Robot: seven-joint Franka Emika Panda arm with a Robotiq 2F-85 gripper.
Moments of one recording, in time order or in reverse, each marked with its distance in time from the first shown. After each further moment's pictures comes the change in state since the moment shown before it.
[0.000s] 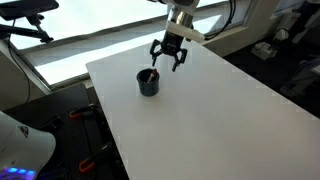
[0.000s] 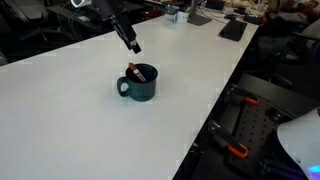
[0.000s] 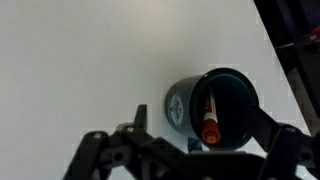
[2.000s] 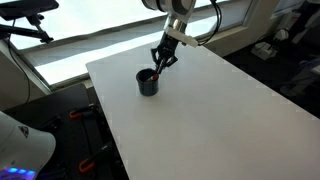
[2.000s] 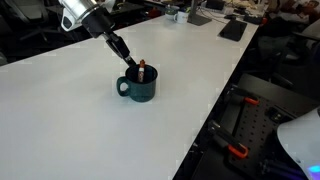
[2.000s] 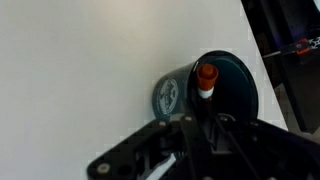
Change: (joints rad) arm 0.053 0.178 0.023 0.190 -0.030 -0.168 -0.043
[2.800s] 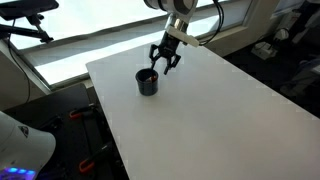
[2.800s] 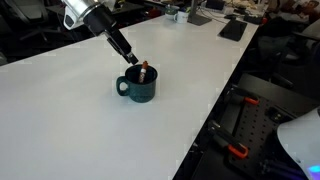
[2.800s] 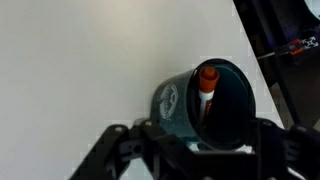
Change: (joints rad) arm -0.007 0.002 -0.002 0.012 0.006 -0.028 0.014
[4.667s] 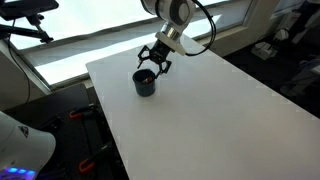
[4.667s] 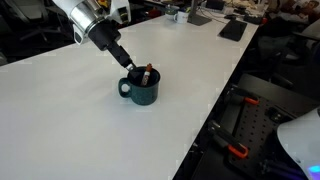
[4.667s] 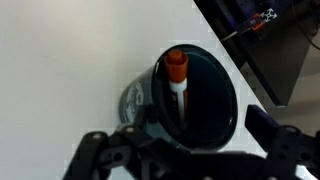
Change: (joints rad) arm -0.011 0.037 0.018 -0.030 0.108 -0.067 0.189
